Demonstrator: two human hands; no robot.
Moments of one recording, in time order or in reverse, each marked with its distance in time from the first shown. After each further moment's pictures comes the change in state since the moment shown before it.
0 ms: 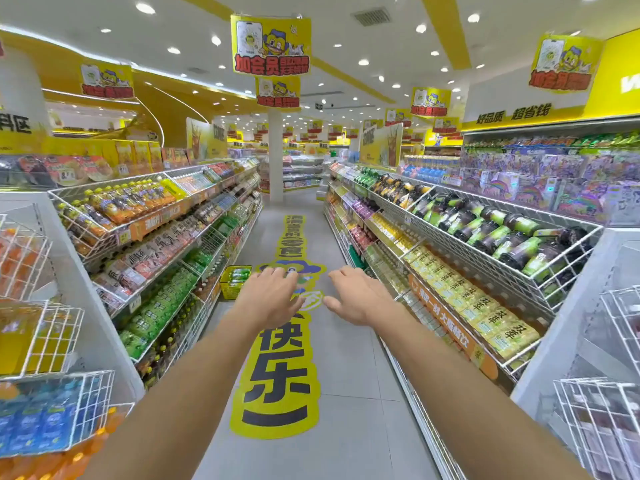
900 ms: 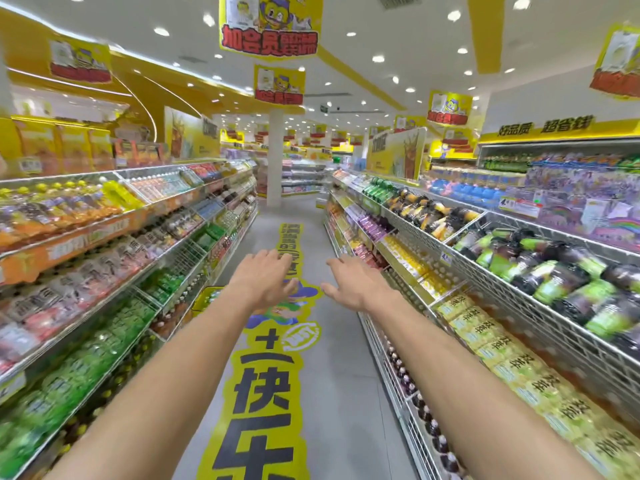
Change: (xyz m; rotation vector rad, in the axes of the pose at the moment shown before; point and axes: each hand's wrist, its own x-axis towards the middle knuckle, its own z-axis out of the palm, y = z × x) left_hand 0.482 -0.165 0.222 -0.024 -0.029 -0.052; right_hand 0.505 0.177 0.138 -0.013 -0.001 -0.004
